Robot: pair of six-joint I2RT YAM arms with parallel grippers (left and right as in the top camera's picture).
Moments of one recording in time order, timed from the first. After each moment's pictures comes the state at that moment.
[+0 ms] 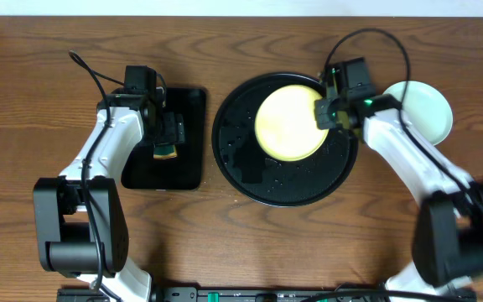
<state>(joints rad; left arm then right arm) -0.02 1.79 1.22 -0.76 0.04 -0.16 0.28 1.72 1.25 -0.52 0.07 0.08</state>
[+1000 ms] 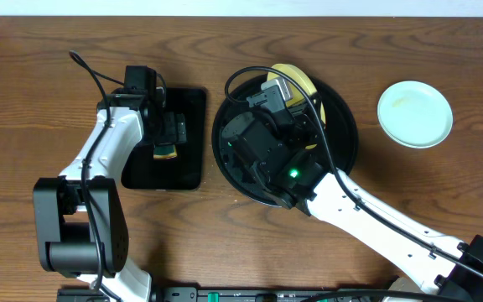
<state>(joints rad) -0.02 1.79 1.22 -0.76 0.04 -0.16 0.88 1.58 1.26 -0.51 1.28 -0.06</state>
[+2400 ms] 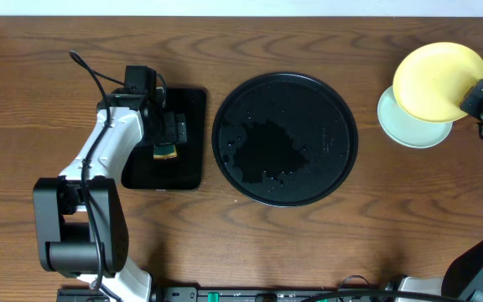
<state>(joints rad) -0.02 1.79 1.22 -0.76 0.04 -0.16 -0.43 1.58 1.26 -0.45 -0.01 0.18</state>
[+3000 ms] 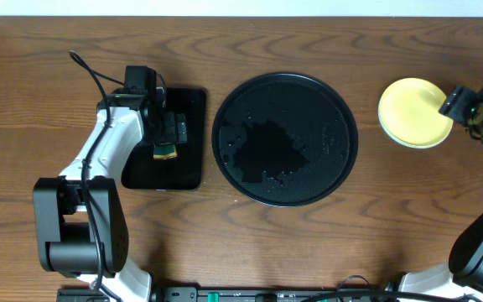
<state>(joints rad) -0.02 1.79 1.22 -0.76 0.04 -0.16 -0.43 1.73 1.26 -0.47 -0.10 0.11</state>
